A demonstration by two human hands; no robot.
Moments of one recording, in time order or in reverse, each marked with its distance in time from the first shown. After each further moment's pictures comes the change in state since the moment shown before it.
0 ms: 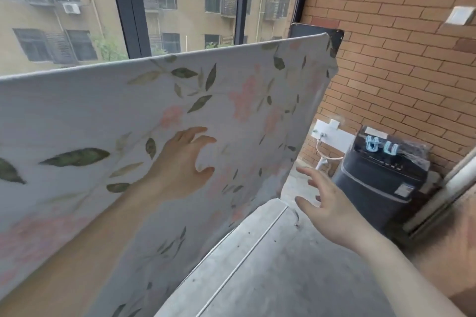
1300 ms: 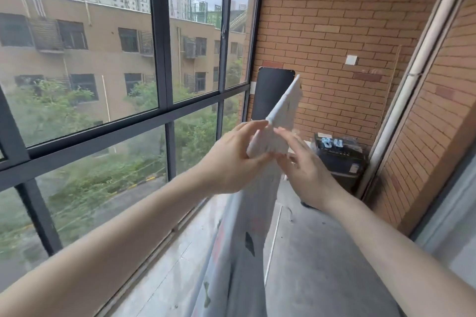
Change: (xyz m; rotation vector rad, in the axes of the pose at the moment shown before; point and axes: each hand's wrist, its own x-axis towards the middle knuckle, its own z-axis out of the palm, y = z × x) left_hand -0.221 -0.244 -0.322 -0.544 -0.080 0.456; right_hand -0.108 -0.499 0.256 -0.045 0.422 -0.161
